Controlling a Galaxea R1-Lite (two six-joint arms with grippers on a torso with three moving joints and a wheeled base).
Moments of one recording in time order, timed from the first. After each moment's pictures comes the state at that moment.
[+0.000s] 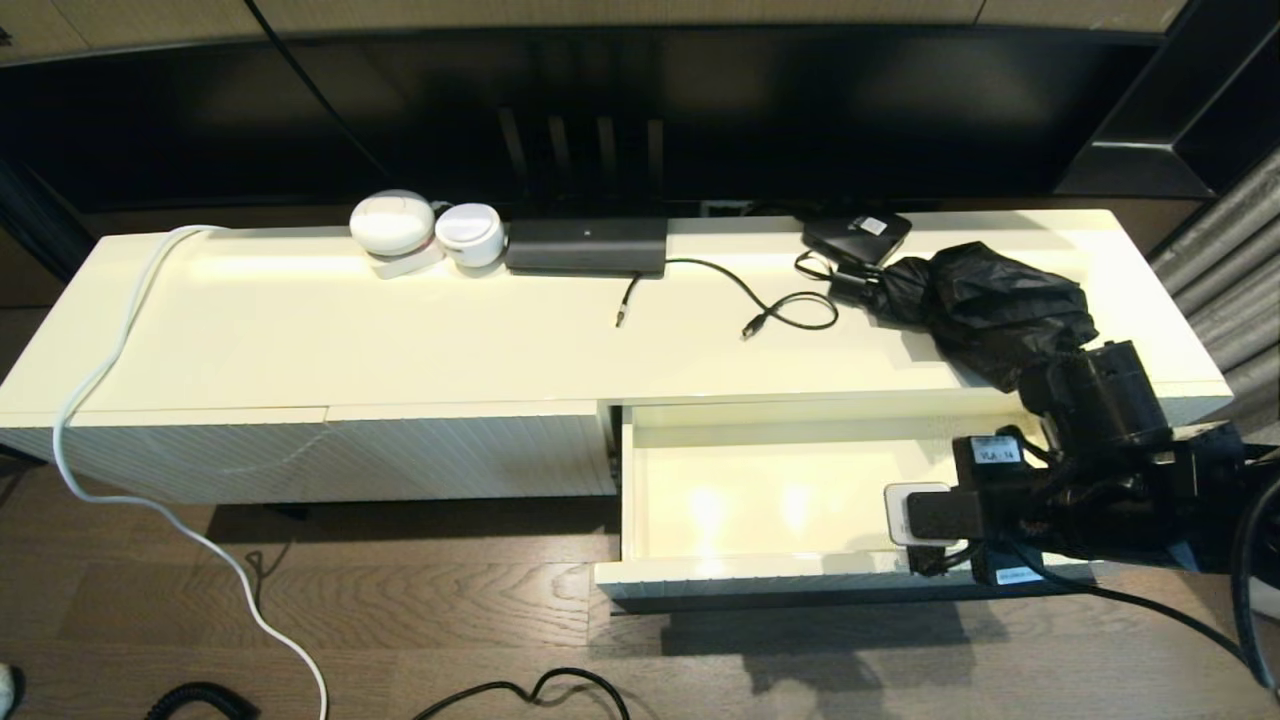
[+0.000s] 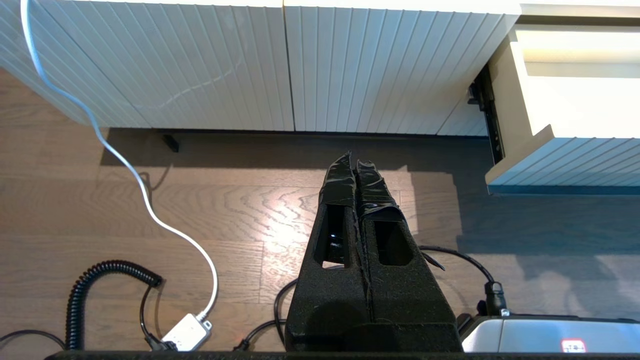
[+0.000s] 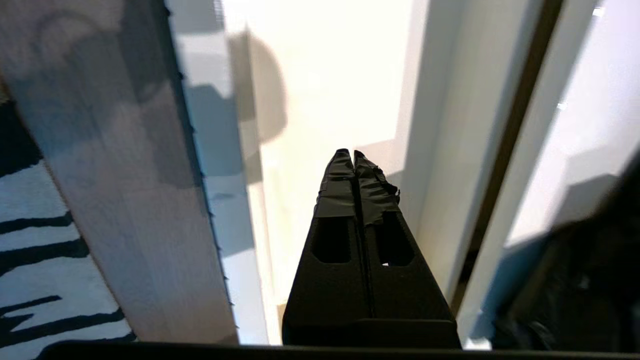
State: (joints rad) left arm 0.00 0.00 -0.01 -0.01 0.00 -0.06; right arm 0.33 1.66 -0.84 -0.10 -0.08 -1.32
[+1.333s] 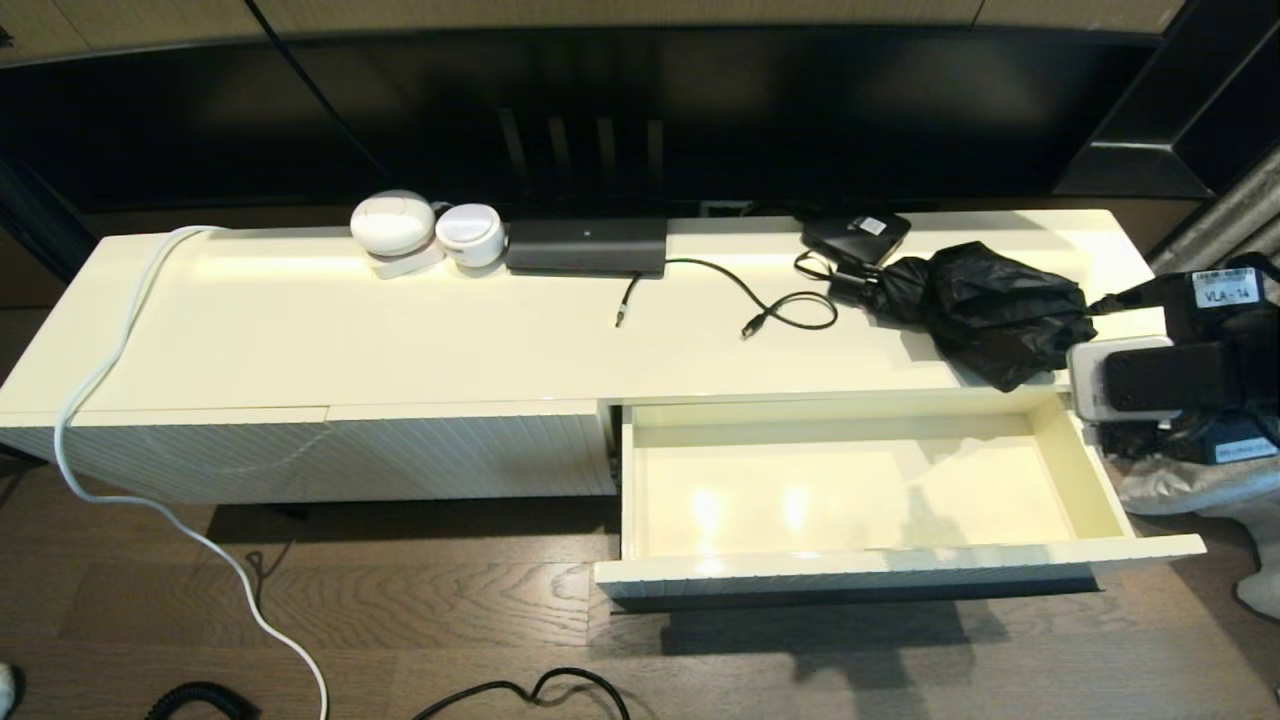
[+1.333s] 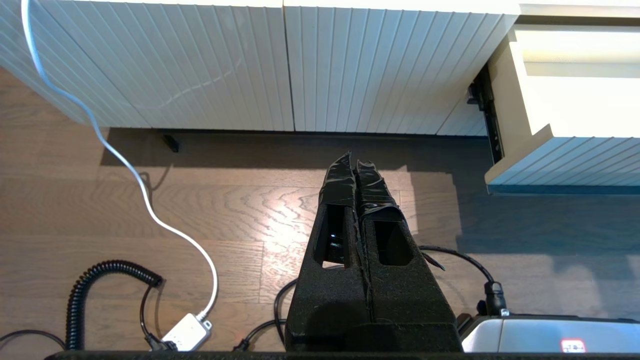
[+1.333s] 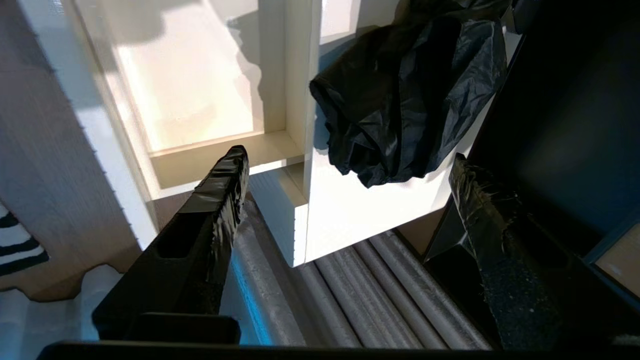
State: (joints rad) left arm 0.00 0.00 -0.01 -0.01 0.00 -0.06; right arm 0.19 1.40 -1.21 0.34 -0.17 -1.50
